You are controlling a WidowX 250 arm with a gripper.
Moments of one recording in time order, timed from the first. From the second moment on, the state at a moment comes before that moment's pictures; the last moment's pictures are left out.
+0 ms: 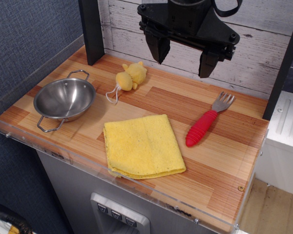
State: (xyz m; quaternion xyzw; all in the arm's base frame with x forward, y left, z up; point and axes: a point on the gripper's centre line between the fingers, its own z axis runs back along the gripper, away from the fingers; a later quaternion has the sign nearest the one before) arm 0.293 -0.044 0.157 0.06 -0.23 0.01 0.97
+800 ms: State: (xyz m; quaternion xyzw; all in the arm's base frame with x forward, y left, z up) arm 0.291 -0.034 0.151 0.08 -0.21 0.02 0.97
